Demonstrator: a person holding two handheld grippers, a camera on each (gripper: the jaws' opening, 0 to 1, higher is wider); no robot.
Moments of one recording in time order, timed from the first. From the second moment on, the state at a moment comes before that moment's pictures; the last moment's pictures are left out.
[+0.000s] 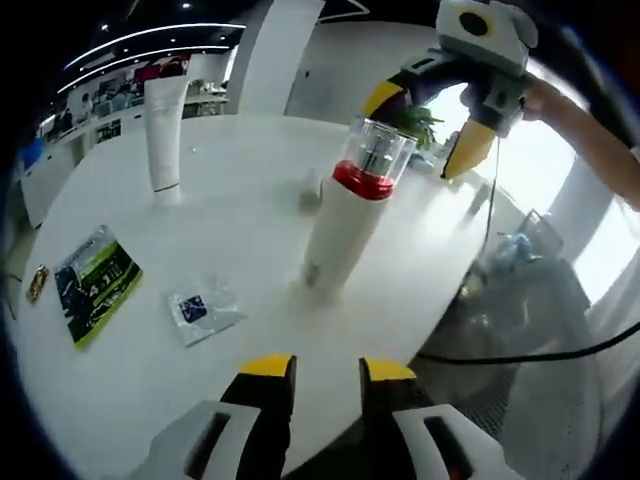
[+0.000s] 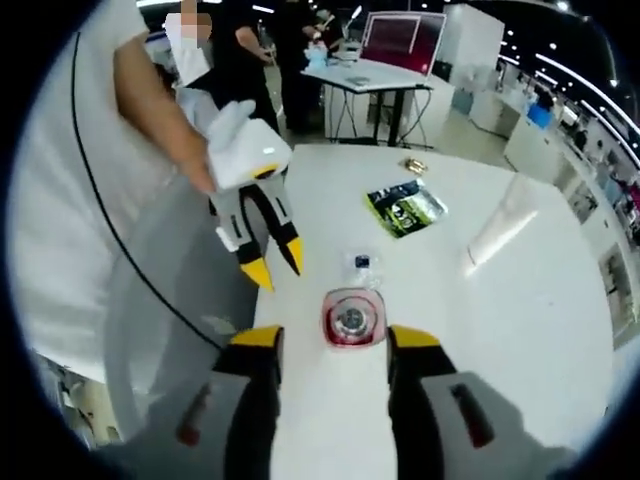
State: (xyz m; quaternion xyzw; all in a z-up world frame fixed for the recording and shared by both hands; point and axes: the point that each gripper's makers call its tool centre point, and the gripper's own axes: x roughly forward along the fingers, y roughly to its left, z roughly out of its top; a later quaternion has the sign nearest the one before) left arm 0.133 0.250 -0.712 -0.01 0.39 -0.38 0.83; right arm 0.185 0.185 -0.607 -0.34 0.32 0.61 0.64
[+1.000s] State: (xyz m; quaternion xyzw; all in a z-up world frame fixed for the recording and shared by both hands) left arm 0.138 0.237 -0.693 -0.12 0.36 -0.41 0.83; right arm 0.195 0.194 -0.611 -0.41 0.43 0.54 0.60
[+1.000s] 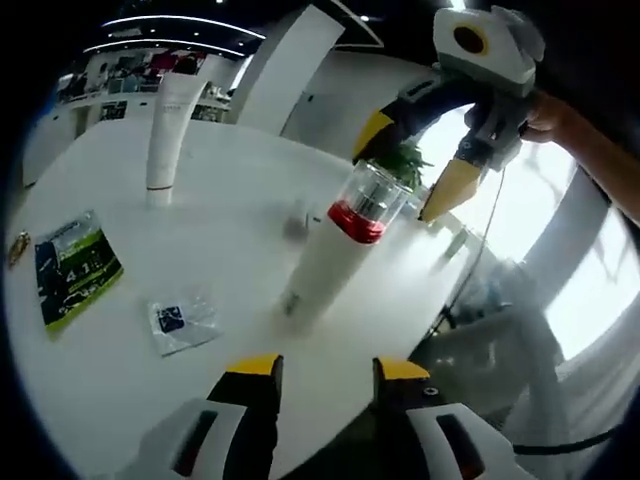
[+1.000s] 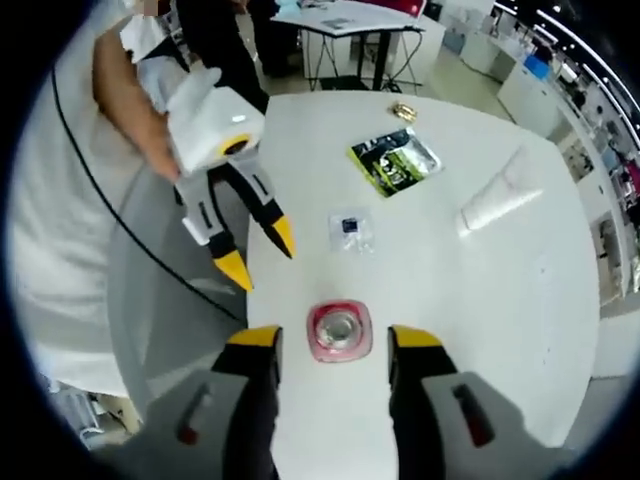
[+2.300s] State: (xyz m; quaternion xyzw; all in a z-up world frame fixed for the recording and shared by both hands) left arm 0.140 0.241 -0.704 -0.19 0.40 -0.40 0.80; right arm 0.199 0.194 -0.647 -0.43 0.49 0.52 0.55
